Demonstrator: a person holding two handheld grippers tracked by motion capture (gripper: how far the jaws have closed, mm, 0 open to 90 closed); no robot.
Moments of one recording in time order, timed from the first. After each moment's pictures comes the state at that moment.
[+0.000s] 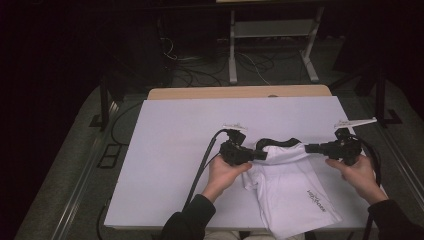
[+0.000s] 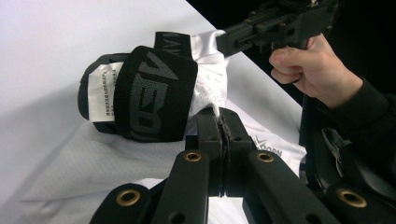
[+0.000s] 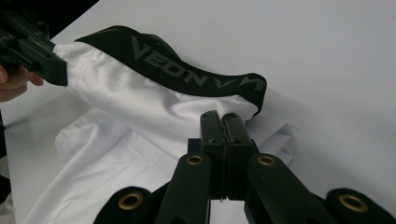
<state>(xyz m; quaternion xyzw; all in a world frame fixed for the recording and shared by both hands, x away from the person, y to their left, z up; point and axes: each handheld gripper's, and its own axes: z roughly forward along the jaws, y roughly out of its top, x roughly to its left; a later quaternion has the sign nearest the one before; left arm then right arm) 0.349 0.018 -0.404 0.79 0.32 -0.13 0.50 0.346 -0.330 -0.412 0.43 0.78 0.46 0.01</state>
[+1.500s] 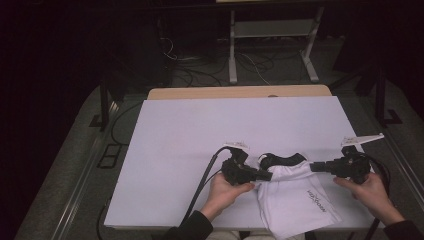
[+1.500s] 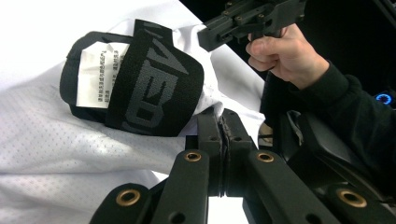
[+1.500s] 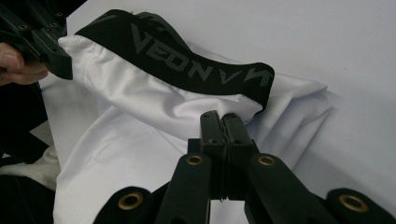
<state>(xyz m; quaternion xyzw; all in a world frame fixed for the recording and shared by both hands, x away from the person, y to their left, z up) 0.307 0.017 -0.421 0.79 0.29 -0.19 0.51 0.302 -0.337 -0.422 0.41 0.79 0.45 -0.03</state>
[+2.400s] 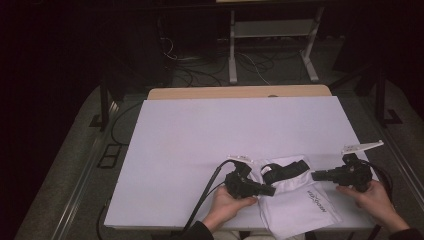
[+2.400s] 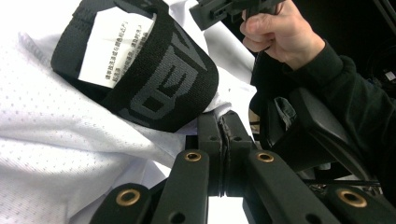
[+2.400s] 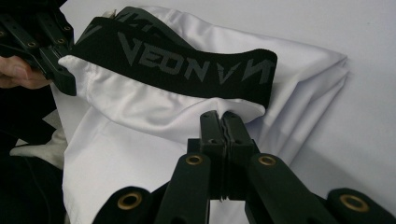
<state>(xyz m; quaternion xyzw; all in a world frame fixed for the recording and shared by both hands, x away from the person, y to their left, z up) 0.286 0.011 -0.449 0.79 0.29 -0.23 0.50 0.289 -0.341 -0.435 0.41 0.80 0.43 -0.05</state>
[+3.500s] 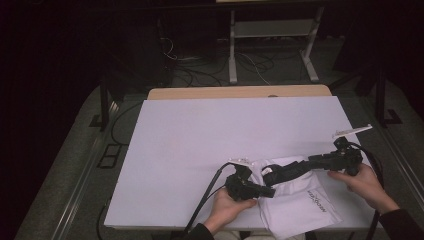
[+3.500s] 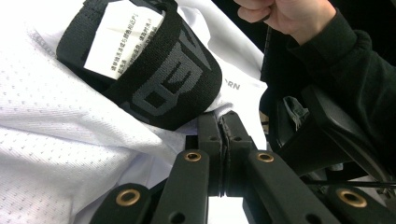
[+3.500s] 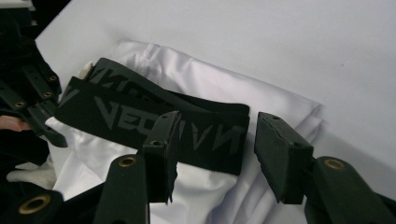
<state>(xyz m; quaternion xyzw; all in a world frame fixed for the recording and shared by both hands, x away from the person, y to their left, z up) 0.283 0.010 -0.455 0.79 0.29 -0.21 0.50 0.332 -0.330 -0.426 0.43 0.80 0.42 -0.07</state>
